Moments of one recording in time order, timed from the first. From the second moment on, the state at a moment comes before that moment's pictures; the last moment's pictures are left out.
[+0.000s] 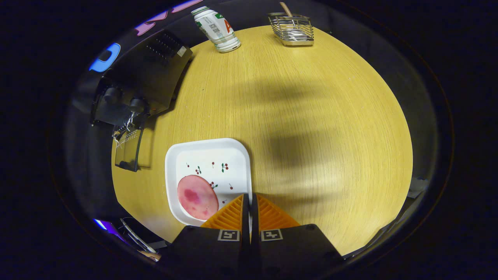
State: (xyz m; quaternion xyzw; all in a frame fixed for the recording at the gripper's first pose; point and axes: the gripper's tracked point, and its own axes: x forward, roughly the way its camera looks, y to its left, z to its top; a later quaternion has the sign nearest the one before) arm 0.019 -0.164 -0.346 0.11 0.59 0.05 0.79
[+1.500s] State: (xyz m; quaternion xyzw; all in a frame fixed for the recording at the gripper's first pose) arm -0.039 -0.095 -0.247 0.48 0.47 0.05 0.74
